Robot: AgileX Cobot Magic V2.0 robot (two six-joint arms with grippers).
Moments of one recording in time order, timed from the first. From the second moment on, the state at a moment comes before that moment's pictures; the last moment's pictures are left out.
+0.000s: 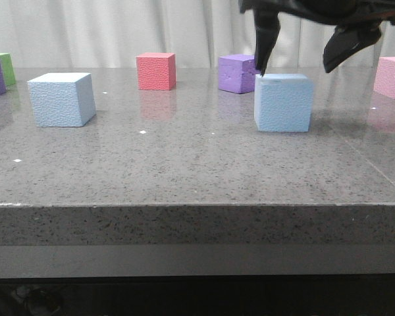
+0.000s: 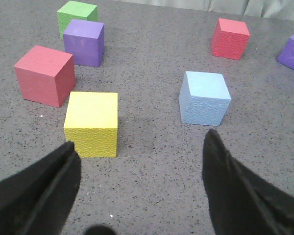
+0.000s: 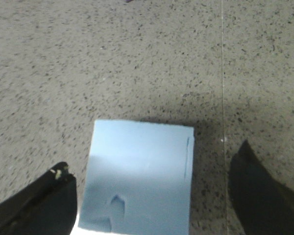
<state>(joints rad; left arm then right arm) -0.09 0.51 -0.62 -0.04 0.58 -0.07 0.45 1.66 -1.34 -0.29 0.67 0.67</state>
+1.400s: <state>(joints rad) -0.09 0.51 -0.62 -0.04 0.58 -0.07 0.69 1.98 -1.71 -0.39 0.77 0.89</state>
